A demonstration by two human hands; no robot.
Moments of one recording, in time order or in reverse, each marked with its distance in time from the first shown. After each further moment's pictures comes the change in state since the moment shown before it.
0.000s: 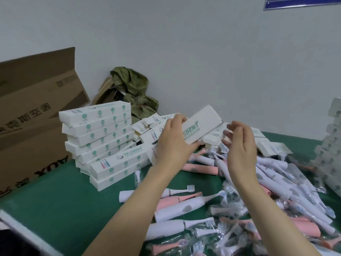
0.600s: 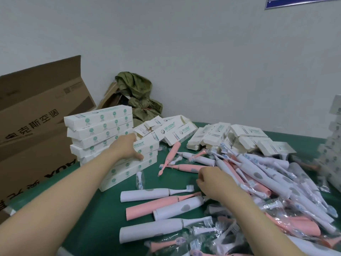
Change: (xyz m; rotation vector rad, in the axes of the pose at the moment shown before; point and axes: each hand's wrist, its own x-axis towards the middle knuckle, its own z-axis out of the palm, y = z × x) left_hand 0.044 -0.123 -0.073 0.625 -0.575 -0.345; right_hand -0.018 0.033 0.005 -1.197 -0.892 -0.006
